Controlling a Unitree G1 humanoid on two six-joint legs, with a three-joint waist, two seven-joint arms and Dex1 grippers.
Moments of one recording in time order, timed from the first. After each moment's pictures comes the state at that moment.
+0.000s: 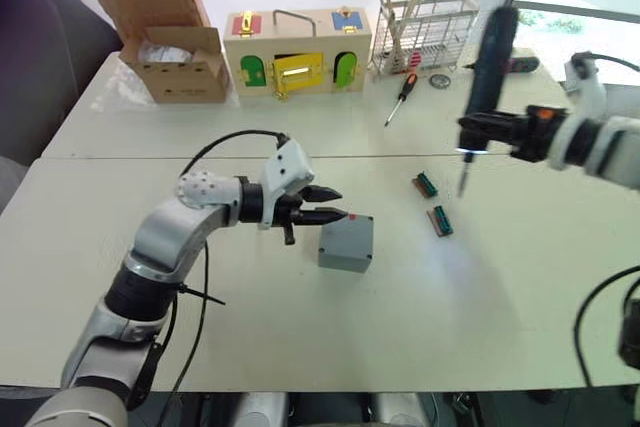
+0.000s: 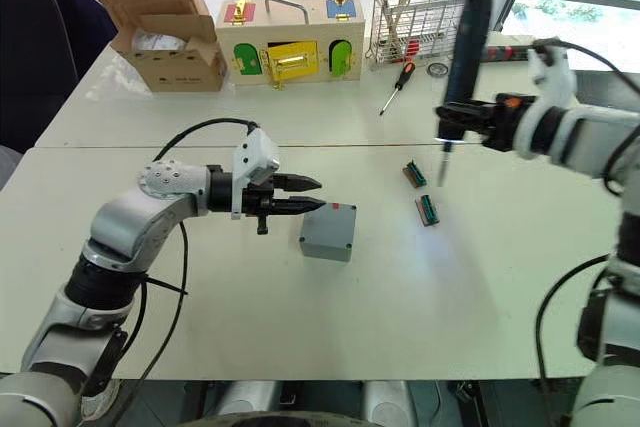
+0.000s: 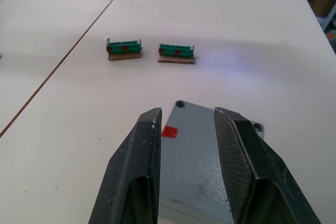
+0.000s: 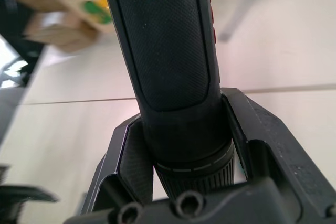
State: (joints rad) left arm -0.60 0.52 -0.23 -0.29 -0.38 0.68 -1.01; right arm -0.79 -1.05 -0.21 0.16 0.95 1.27 0.42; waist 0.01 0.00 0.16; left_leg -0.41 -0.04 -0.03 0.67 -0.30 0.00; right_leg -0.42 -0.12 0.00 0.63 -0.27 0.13
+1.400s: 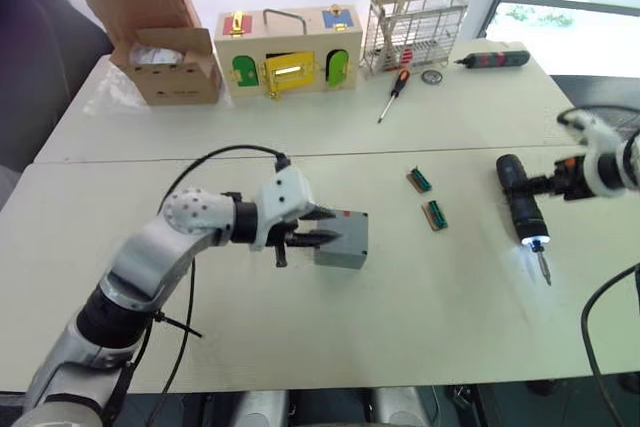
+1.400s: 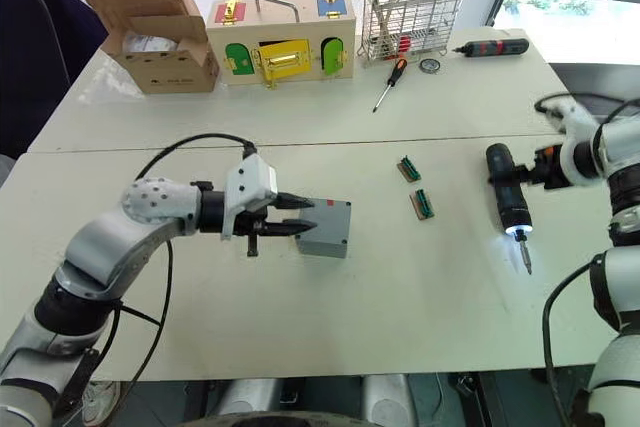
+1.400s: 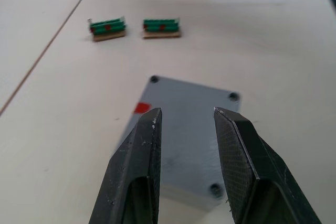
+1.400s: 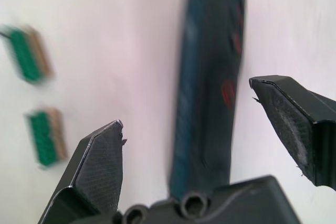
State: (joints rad) left arm -0.54 0.68 -0.26 -0.40 -0.34 0.67 -0.91; right arm -1.10 -1.04 0.26 0.73 0.14 0.94 1.12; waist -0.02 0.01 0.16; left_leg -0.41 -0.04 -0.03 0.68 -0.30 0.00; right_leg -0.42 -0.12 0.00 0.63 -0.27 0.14
